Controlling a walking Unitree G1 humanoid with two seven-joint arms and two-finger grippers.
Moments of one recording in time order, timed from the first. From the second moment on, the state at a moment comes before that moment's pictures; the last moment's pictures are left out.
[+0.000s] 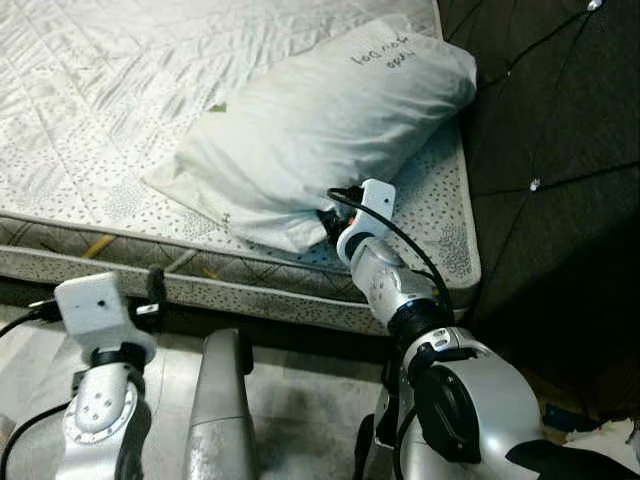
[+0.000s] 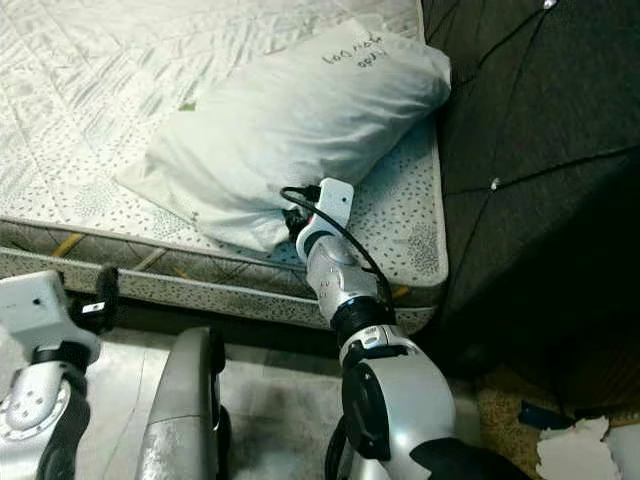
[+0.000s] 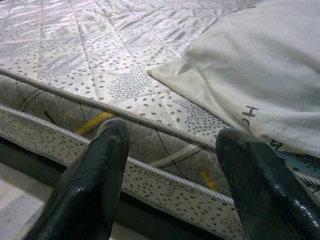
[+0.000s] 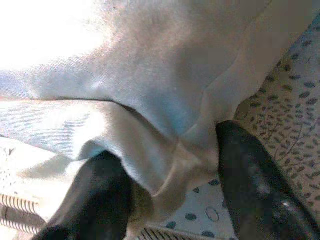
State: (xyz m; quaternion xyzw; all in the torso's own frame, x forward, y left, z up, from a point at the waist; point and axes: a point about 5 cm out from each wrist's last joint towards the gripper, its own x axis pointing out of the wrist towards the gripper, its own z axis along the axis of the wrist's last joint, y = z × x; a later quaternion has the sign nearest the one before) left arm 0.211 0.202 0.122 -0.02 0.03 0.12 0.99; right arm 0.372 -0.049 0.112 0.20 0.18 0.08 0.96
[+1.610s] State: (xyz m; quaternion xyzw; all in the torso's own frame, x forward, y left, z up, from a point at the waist) left arm 0.246 0.191 0.119 -0.04 0.00 0.12 0.99; right arm 0.389 -0.182 0.130 0.06 0.10 -0.11 0.99
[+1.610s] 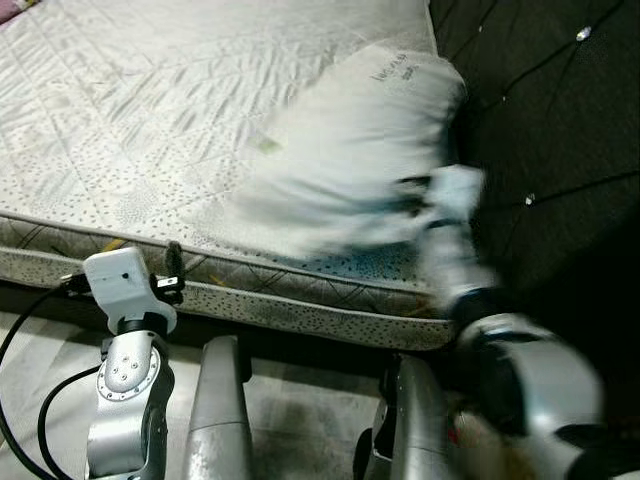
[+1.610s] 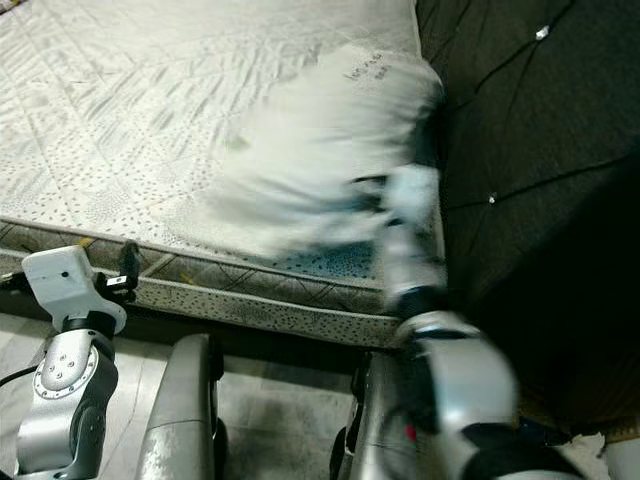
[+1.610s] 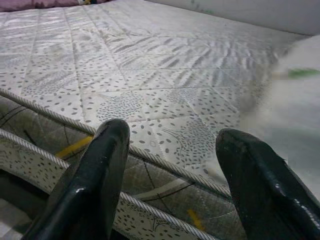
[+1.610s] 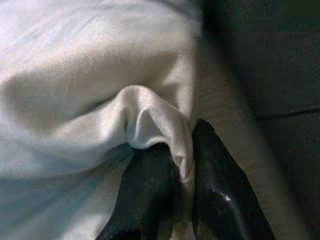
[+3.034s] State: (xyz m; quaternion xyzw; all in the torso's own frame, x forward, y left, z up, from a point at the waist) left arm 0.270 0.198 0.135 -0.02 -0.06 0.09 0.99; right arm 0.383 -0.236 0.143 0.07 0.09 -0.14 0.98
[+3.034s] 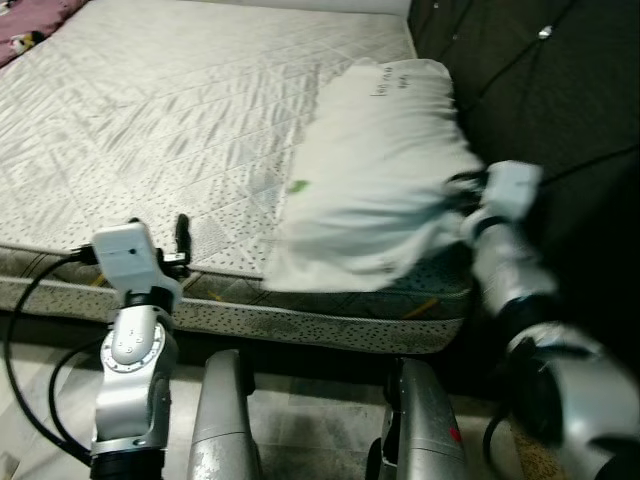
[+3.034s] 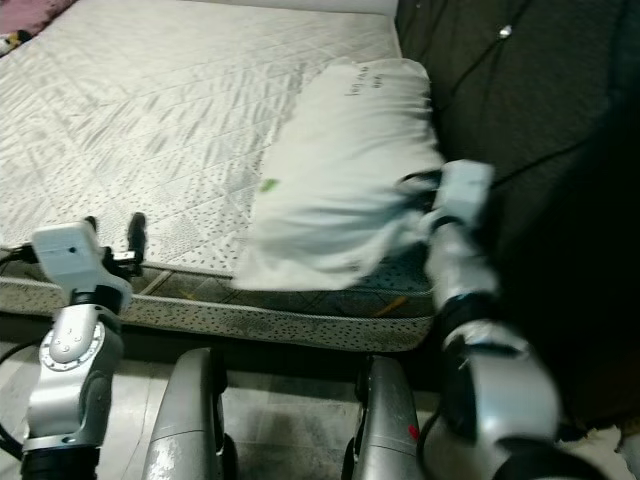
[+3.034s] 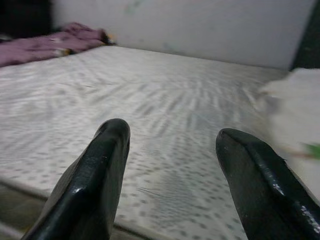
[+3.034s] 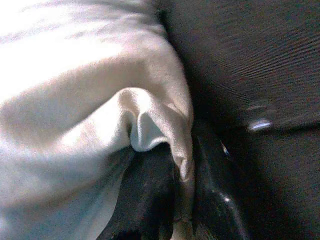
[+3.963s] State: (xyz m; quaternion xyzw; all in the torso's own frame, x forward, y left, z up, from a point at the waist) left arm 0.278 0.205 0.135 -0.01 -0.07 0.11 0.99; right arm 0.350 -0.245 0.103 -0.08 0.05 -0.12 0.99
